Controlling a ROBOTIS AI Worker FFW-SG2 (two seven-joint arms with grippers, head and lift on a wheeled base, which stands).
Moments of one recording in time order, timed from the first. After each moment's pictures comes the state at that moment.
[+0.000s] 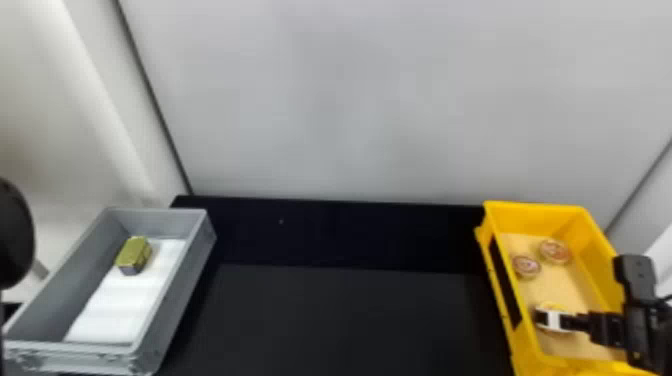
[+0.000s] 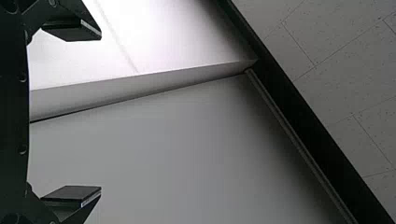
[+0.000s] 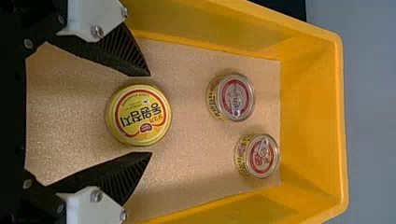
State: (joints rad) left arm -0.26 0.28 0.14 -2.37 -0.25 0.31 0.11; right arm -0.25 -0.31 -0.22 -1.12 0.04 0.80 0.35
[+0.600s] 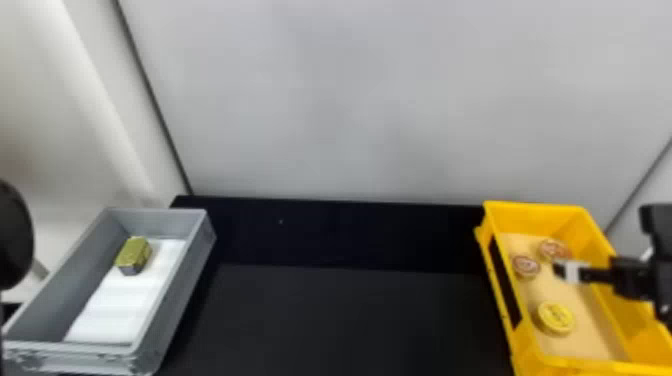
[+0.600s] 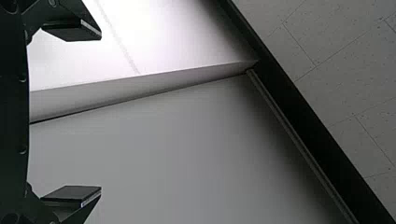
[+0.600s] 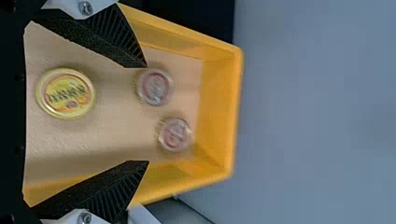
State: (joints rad) left arm -0.26 0.28 0.14 -2.37 -0.25 0.31 0.11; right arm -0.18 -0.31 -0.25 -1.54 0.11 0.89 0.34
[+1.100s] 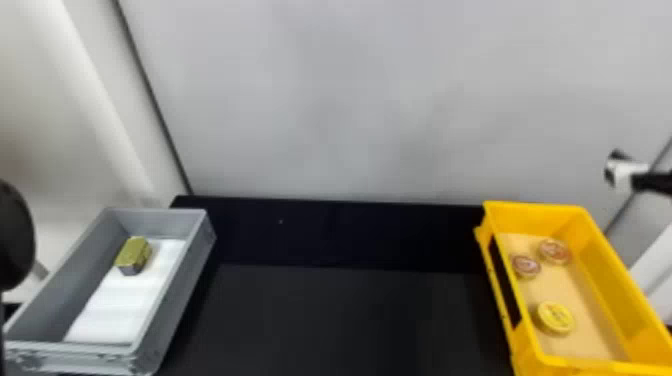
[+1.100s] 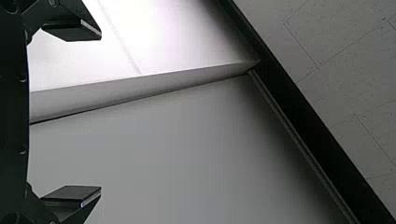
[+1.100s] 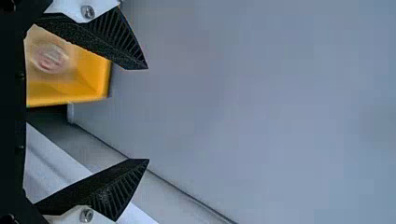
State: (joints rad) left arm -0.26 0.27 0.14 -2.37 -0.25 0.31 0.11; right arm -0.19 -0.30 -0.23 -1.99 0.26 0.94 0.20
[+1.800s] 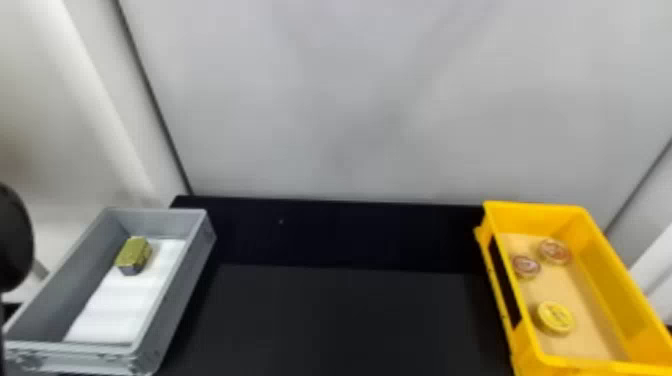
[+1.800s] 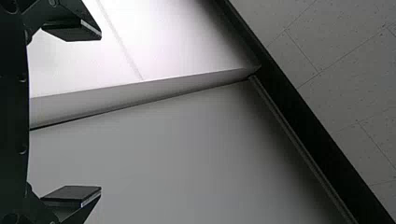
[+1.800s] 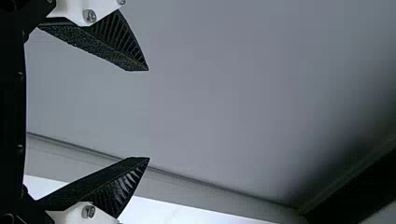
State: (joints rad) left arm -0.25 0.26 0.16 -2.37 -0.25 0.30 0.12; right arm -0.24 -0.32 -0.09 -2.28 0.34 0.55 -0.18
